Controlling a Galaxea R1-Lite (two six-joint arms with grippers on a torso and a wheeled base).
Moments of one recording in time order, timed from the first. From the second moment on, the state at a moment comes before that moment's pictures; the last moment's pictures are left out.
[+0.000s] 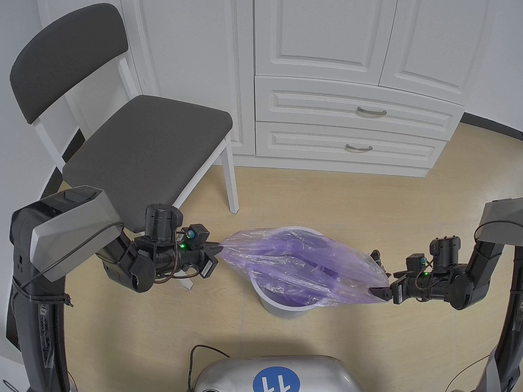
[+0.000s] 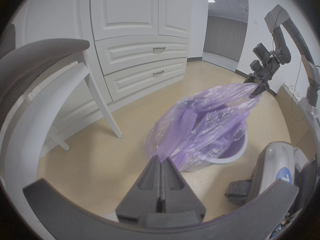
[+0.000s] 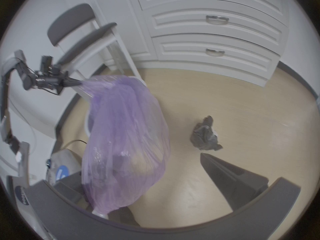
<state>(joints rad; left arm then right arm) -0.31 2.35 -1.01 -0.83 -0.32 0.46 0.04 2.25 -0.51 -1.05 0.35 -0.20</state>
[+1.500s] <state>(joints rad) -0.30 2.45 -1.11 -0.83 -0.14 0.44 -0.16 2.20 -0.48 -1.41 0.67 0.15</state>
